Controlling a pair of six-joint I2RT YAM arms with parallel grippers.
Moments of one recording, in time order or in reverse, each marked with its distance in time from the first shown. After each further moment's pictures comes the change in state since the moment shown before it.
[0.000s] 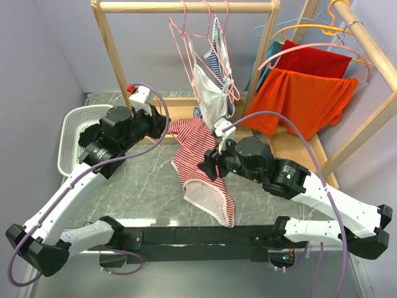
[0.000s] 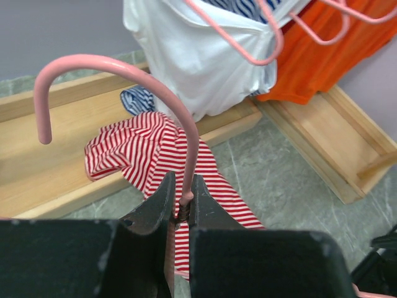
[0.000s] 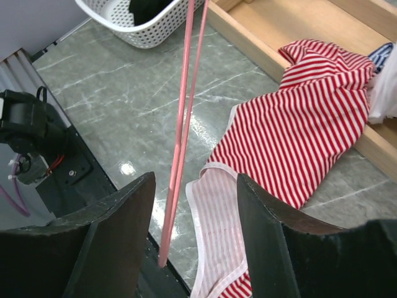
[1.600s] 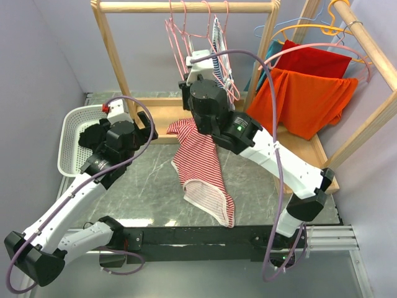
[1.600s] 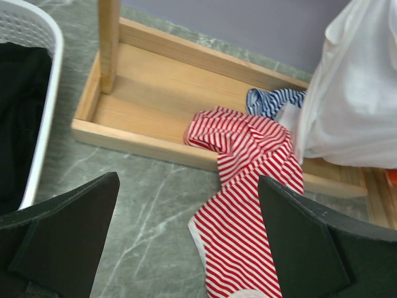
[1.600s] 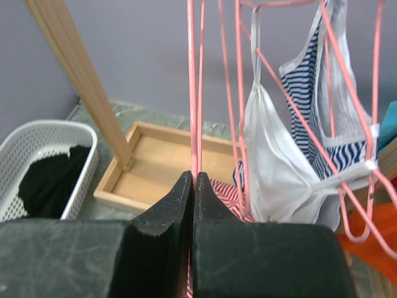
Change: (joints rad) left arm -0.001 -0.095 -0.187 -0.061 -0.592 -0.303; right arm -0.023 0.626 0.811 0.077 0.634 -0.100
